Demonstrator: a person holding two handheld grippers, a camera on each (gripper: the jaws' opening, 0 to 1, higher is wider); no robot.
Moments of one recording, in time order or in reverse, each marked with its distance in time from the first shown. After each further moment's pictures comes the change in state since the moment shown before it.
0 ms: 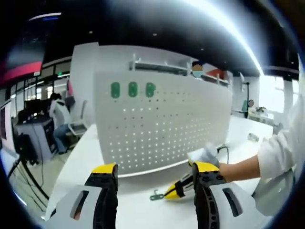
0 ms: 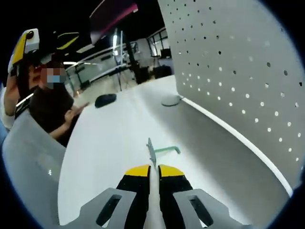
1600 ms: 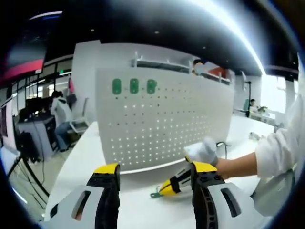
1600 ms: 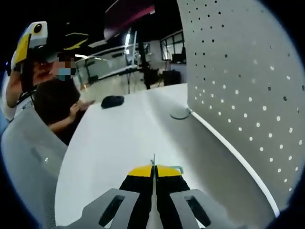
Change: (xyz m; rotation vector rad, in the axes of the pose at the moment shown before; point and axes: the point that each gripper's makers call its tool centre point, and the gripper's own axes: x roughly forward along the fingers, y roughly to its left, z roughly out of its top) left arm -0.004 0.001 -0.006 -0.009 0.017 0.015; right arm 0.006 0.010 0.021 -0.148 -0.007 0.032
